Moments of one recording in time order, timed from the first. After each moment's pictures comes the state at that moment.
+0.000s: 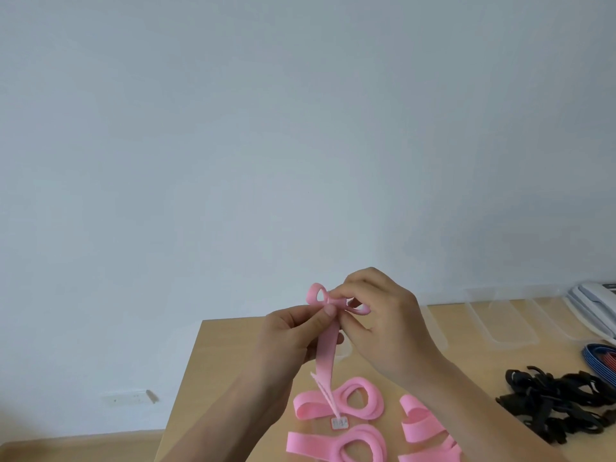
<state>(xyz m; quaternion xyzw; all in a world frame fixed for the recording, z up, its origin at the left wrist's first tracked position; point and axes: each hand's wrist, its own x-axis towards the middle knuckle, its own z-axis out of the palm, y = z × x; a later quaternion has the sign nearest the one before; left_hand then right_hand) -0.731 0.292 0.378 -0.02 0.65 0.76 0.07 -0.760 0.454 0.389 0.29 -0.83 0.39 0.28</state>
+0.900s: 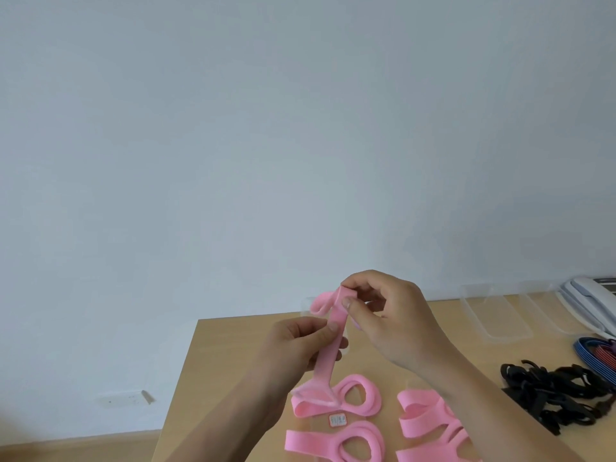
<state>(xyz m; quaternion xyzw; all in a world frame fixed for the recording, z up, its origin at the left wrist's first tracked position) -0.732 0.288 0.364 -0.03 0.69 0.71 0.13 -0.762 0.465 0.393 0.17 -0.84 0.50 0.12</state>
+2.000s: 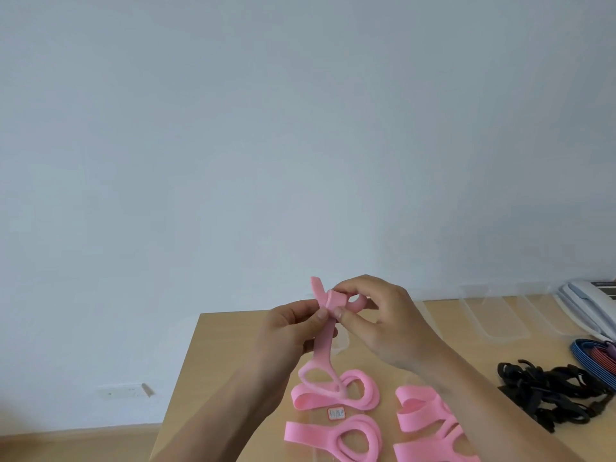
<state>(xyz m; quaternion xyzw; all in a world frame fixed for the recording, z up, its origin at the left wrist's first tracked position) -0.725 0.282 0.367 0.01 0.65 0.75 0.09 -0.755 0.460 0.388 0.23 -0.85 0.47 0.08</state>
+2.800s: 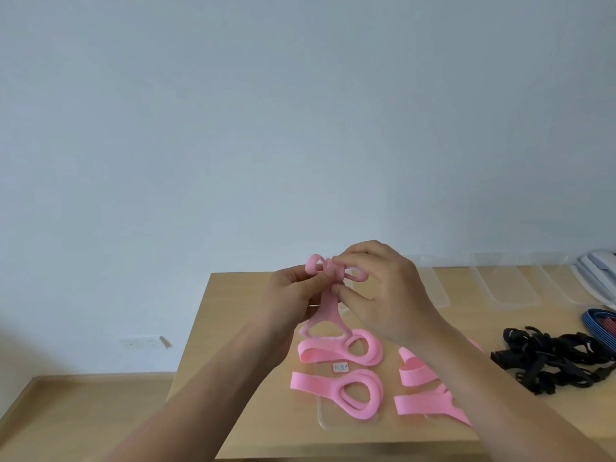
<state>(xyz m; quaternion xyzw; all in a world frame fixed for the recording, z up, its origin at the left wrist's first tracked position) -0.723 0.282 0.355 -0.05 0.64 0.76 0.10 -0.750 0.454 0.359 0.27 -0.85 0.39 0.22</state>
